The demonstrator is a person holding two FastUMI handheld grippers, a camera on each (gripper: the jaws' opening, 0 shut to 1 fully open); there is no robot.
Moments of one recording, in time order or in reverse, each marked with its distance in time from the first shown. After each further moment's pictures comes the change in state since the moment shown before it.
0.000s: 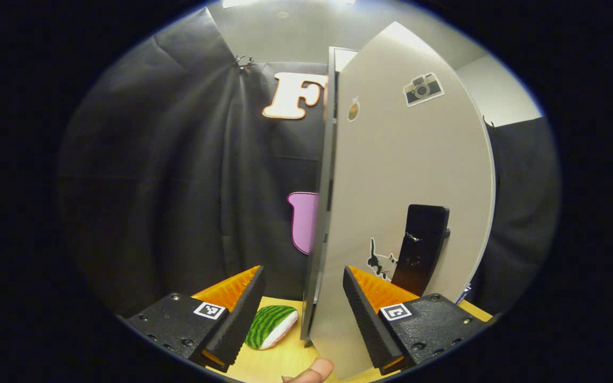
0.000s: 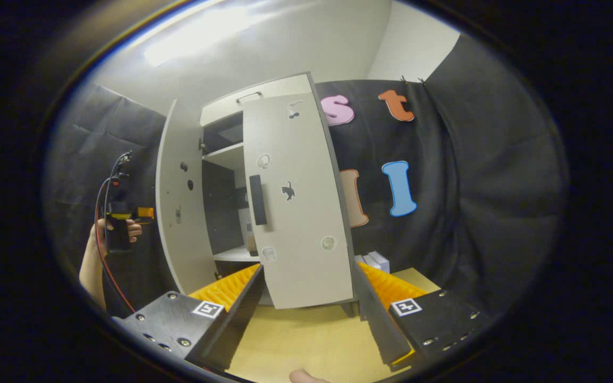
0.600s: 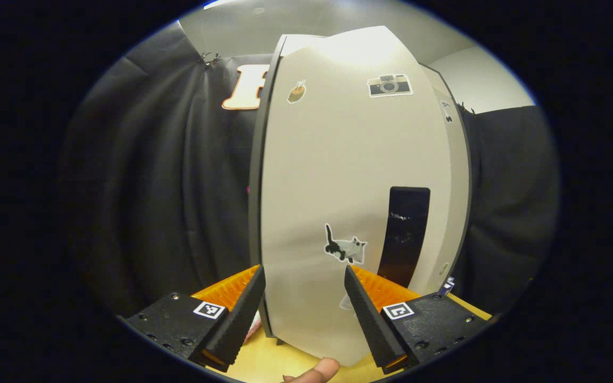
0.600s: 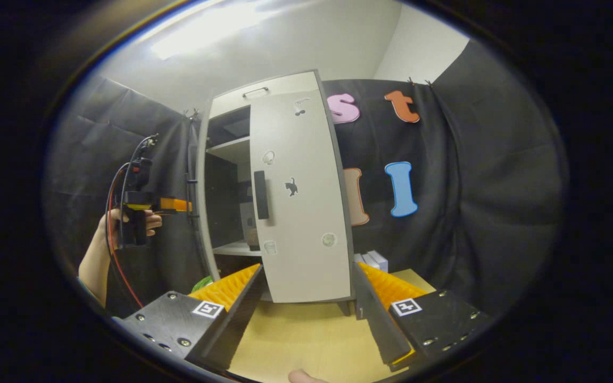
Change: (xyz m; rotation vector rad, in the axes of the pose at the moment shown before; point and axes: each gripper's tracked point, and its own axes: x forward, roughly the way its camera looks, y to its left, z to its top) left arm 0.030 -0.089 -0.020 0.019 0.060 -0.108; right arm -0.002 0.002 -0.005 -0.041 0.025 0.008
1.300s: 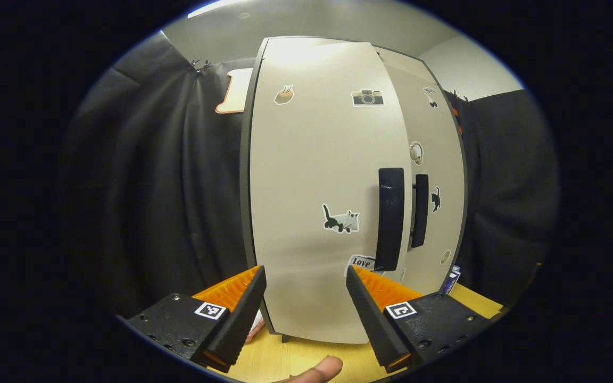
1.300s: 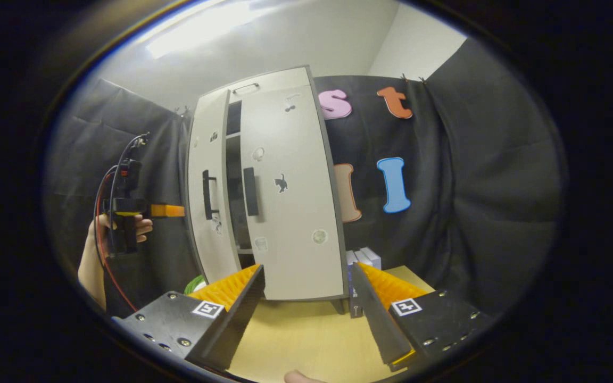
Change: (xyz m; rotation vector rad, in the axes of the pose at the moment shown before) left arm -0.018 -0.014 -0.019 0.062 -0.001 0.039; right arm 0.010 -0.013 -0.003 0.007 0.013 -0.050
